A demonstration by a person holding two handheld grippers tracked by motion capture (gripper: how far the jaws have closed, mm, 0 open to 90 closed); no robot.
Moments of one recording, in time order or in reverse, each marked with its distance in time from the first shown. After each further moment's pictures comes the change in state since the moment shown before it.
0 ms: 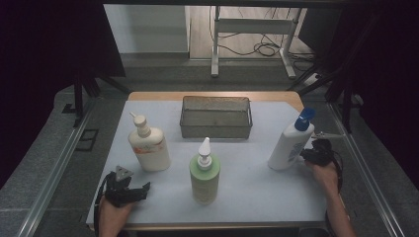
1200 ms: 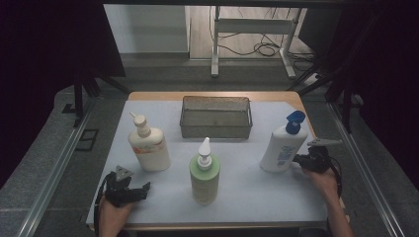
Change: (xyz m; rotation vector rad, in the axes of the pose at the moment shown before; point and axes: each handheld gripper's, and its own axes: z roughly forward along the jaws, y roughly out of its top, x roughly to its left) left arm 0.000 0.000 0.000 0.000 -0.001 -0.002; right arm 0.027 -0.011 -0.008 0.006 0.073 -0.084
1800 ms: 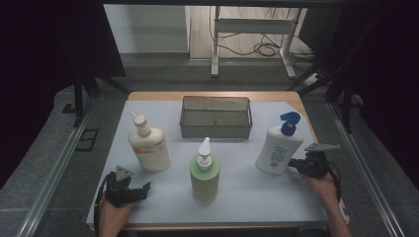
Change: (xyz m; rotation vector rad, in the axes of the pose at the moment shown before) left arm 0.000 0.000 0.000 -0.003 0.001 -0.003; right arm 0.018 -0.008 -0.003 0.001 0.032 -0.034
